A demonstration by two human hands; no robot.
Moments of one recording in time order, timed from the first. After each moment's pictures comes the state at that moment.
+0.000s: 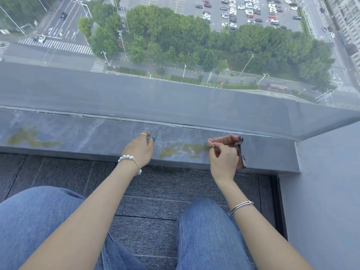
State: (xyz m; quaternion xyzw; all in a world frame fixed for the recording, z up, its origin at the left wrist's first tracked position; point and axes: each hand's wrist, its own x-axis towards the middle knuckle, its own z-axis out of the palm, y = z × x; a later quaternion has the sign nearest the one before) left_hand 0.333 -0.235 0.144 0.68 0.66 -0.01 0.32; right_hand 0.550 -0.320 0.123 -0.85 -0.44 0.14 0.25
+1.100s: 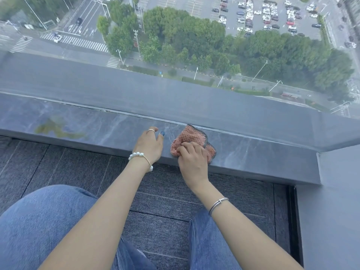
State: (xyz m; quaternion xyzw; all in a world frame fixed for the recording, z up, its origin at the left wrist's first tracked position) left_hand 0.322 -0.216 0.244 0.60 0.70 0.09 0.37; right_hand 0.453 -0.282 0.191 -0.70 -0.70 0.05 0.15
